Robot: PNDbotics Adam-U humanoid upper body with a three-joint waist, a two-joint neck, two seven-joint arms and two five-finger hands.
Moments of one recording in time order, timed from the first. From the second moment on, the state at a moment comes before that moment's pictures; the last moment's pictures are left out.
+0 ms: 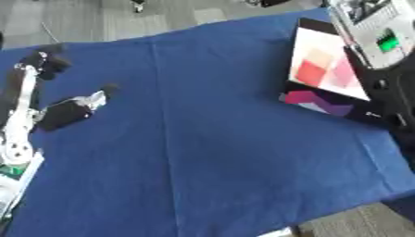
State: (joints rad) left arm -0.55 0.40 -0.36 -1.65 -0.27 0.34 0.24; right arm -0.80 -0.62 0.14 -1.72 0.14 0.48 0.11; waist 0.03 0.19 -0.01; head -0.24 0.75
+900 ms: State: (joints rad) left arm -0.53 0.44 -0.30 -1.71 -0.20 0.36 0.33; right arm -0.63 -0.77 0.02 -1.60 0.05 0.47 -0.03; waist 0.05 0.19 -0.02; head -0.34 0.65
